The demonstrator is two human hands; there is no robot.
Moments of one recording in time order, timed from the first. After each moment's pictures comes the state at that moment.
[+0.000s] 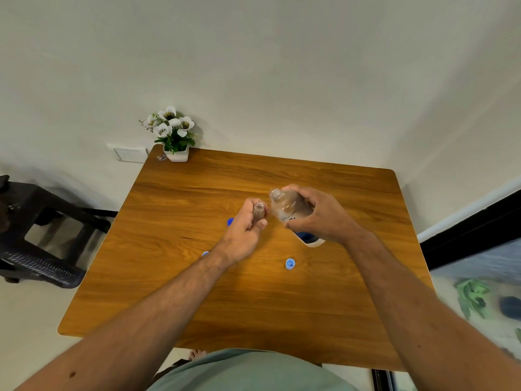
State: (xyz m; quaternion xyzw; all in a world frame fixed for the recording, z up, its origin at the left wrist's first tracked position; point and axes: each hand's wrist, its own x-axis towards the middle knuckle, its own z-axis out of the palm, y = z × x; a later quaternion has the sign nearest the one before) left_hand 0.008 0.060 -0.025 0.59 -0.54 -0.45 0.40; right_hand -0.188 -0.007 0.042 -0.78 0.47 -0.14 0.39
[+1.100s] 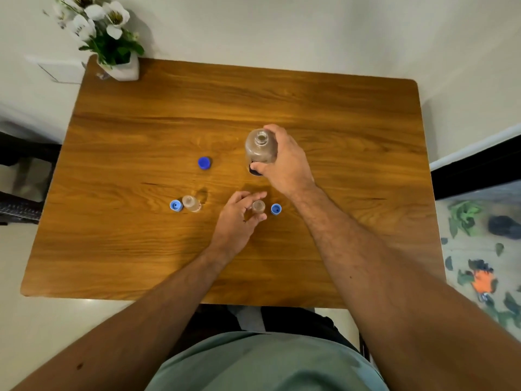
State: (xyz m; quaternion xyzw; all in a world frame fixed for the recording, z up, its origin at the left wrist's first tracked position) left_hand -0.047 0.088 -0.124 0.68 -0.53 -0.41 0.29; right_hand -0.156 -0.034 -0.073 -0.69 0.61 -0.18 0.36
